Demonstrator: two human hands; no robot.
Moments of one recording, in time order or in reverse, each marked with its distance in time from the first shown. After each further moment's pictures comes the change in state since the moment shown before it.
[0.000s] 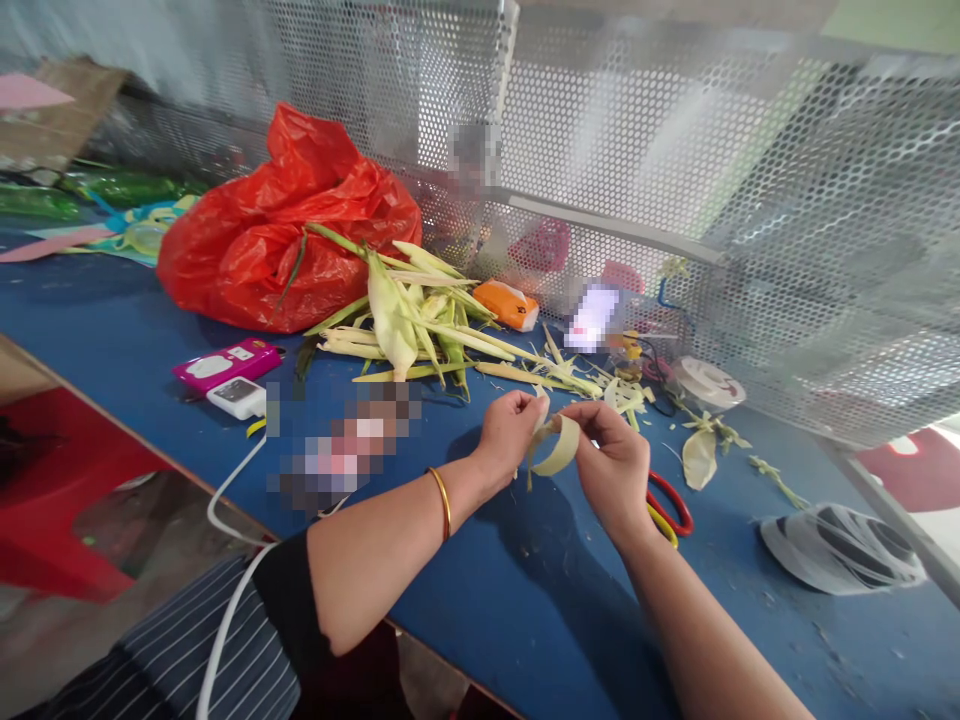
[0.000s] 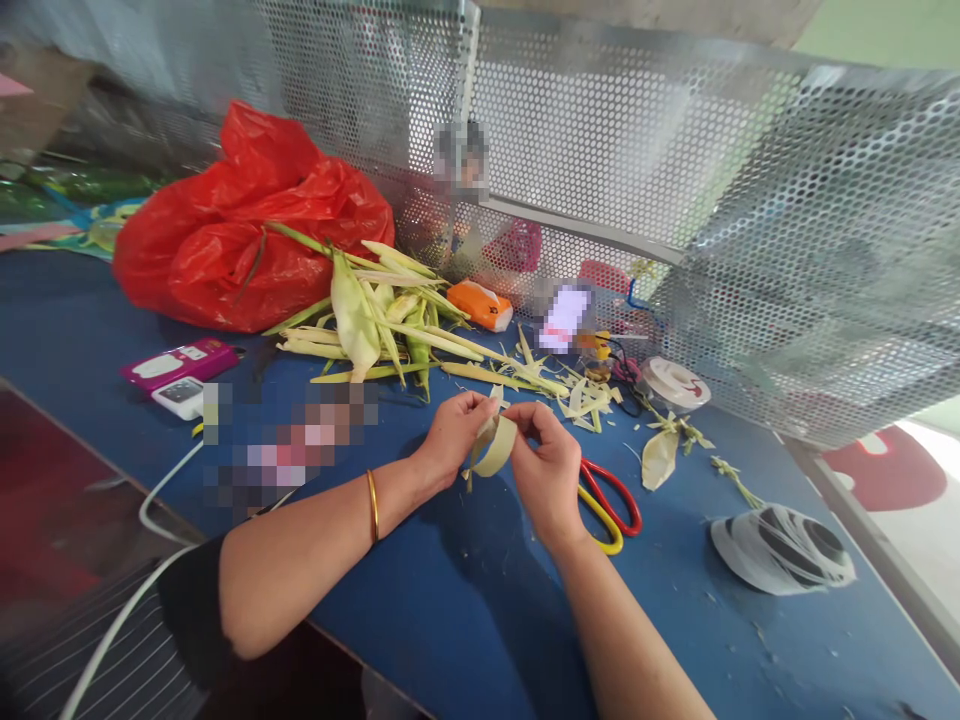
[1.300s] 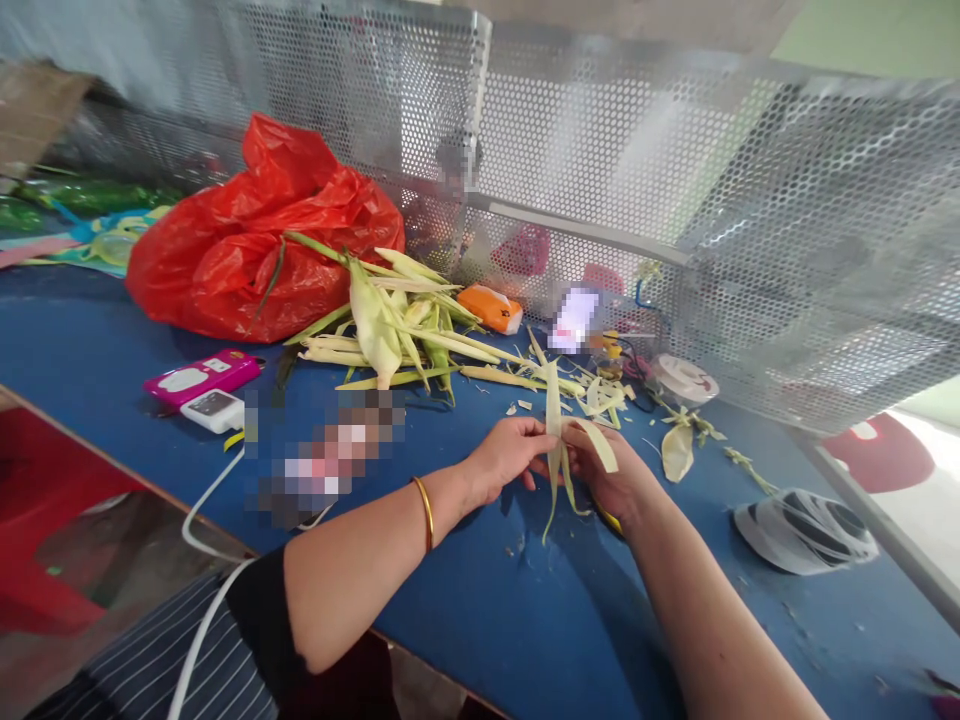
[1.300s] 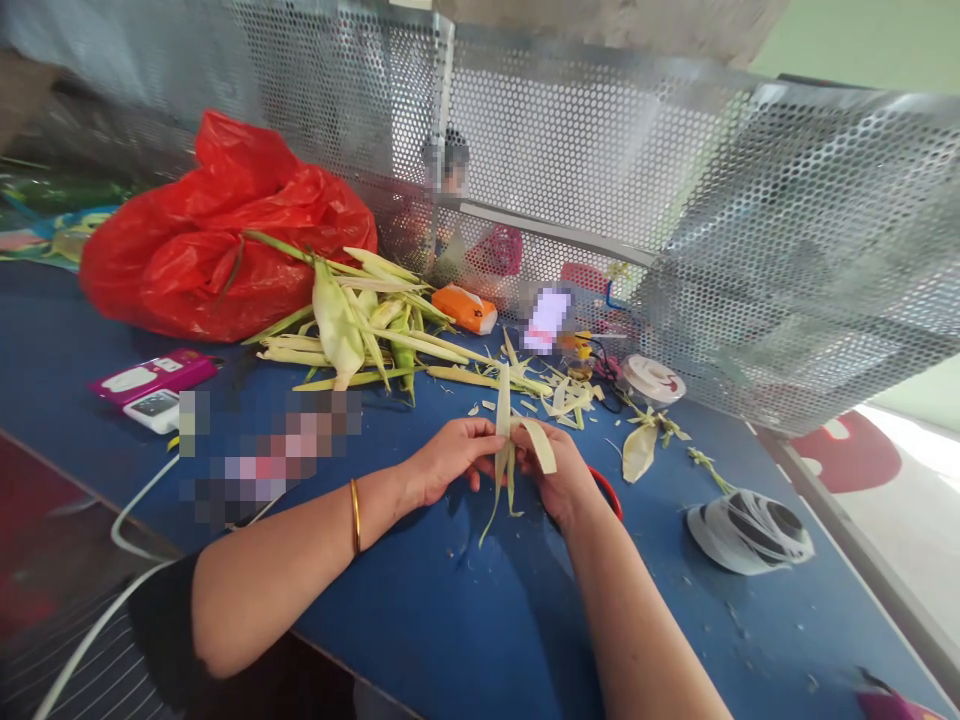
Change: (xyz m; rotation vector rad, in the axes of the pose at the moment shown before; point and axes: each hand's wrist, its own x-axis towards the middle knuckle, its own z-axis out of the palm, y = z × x) left_hand -0.018 0.020 0.005 -0.005 -0.459 -0.346; right_hand 0.017 0.030 -0.028 0.540 -0.256 0.730
